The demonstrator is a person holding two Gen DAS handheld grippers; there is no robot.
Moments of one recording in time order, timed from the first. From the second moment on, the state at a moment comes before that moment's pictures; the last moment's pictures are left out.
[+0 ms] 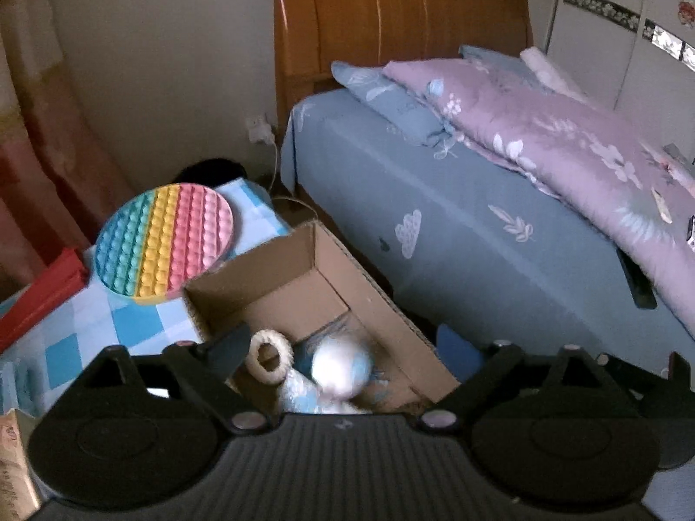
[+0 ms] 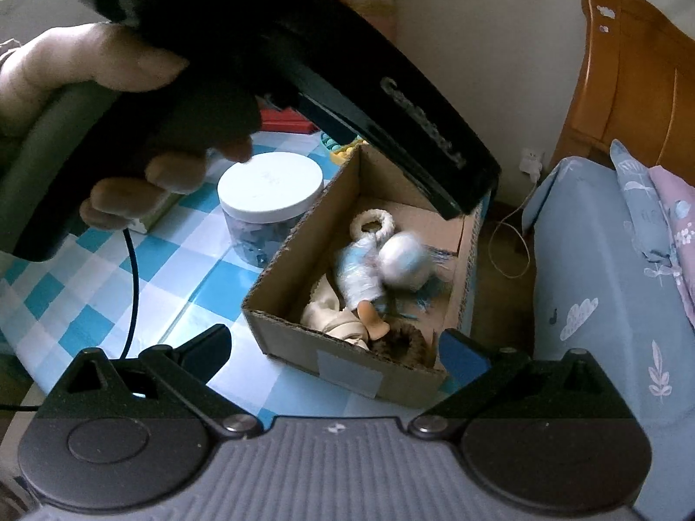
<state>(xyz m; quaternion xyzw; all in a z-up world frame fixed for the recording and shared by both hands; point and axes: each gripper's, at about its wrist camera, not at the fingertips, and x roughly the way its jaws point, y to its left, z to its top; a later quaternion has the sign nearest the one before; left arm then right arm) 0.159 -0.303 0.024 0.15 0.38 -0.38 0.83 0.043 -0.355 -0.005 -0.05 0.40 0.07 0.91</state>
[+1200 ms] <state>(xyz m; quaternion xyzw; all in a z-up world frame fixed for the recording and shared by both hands) 0.047 -0.076 0.012 0.10 0.34 -0.14 0.92 0.019 -0.273 -0.010 -0.06 0.42 0.08 0.90</state>
